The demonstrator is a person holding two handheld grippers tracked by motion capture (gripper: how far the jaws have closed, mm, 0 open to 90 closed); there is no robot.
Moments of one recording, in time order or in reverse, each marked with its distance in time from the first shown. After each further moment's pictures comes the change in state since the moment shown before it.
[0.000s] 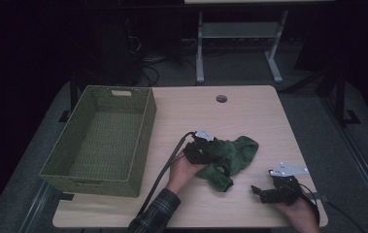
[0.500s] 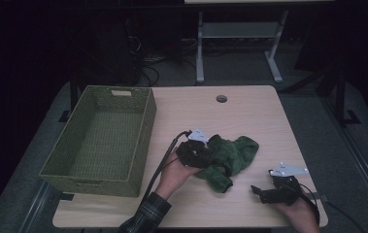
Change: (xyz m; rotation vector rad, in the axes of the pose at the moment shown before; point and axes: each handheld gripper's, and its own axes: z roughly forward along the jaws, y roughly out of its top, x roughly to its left) left arm -0.028 0.000 -0.048 -0.060 0.042 0.082; right arm 0.000 0.000 0.000 0.000 0.000 0.000
